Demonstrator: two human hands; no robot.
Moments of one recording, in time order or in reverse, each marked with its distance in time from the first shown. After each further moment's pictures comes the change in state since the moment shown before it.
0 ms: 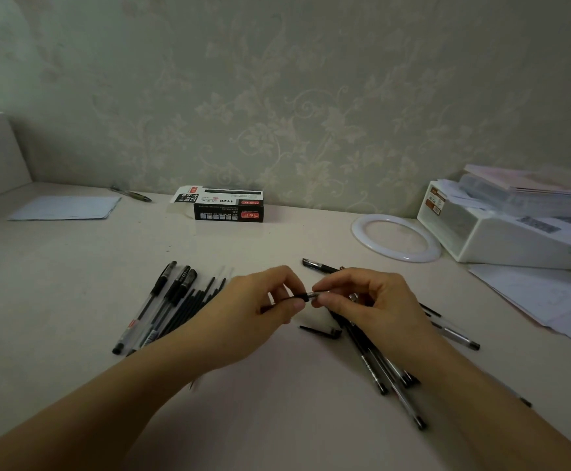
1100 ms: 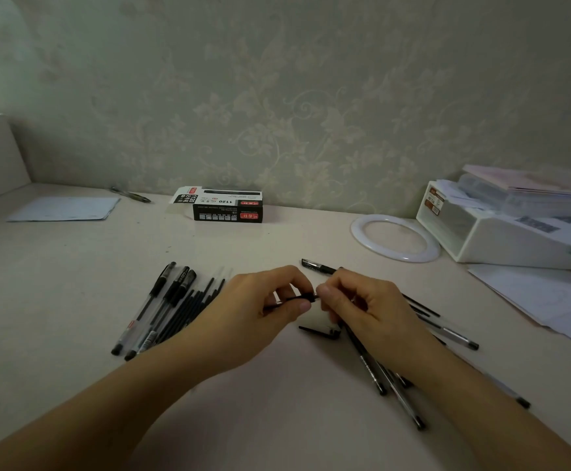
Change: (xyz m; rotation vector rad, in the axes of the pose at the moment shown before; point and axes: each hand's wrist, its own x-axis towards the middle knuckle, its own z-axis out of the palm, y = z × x) left_hand -0.001 0.006 0.002 0.021 0.063 0.082; right_hand -0.003 -0.004 0.002 -0.143 -0.036 -0.073
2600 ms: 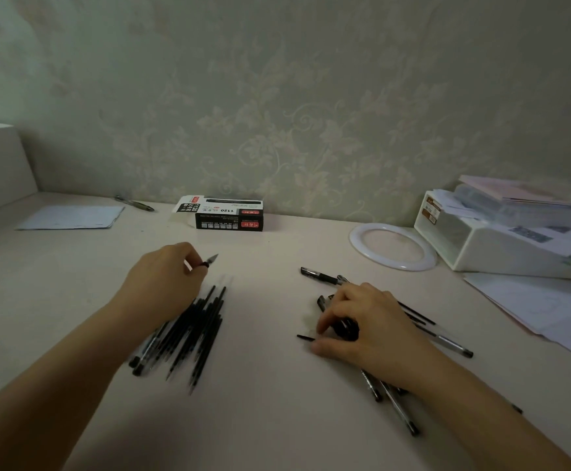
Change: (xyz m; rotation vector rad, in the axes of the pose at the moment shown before) left_hand 0.004 -0.040 -0.068 0.426 0.292 -0.601; right_hand -0.002 0.009 -0.008 -0.511 -0.141 0.000
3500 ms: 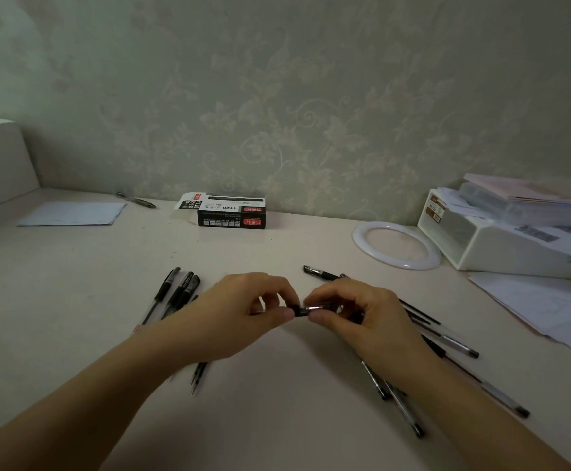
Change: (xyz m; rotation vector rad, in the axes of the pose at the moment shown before) left_hand -0.039 0.040 0.020 -0.259 -0.373 0.578; right_hand 0.002 -0.018 0.003 0.526 0.147 0.014
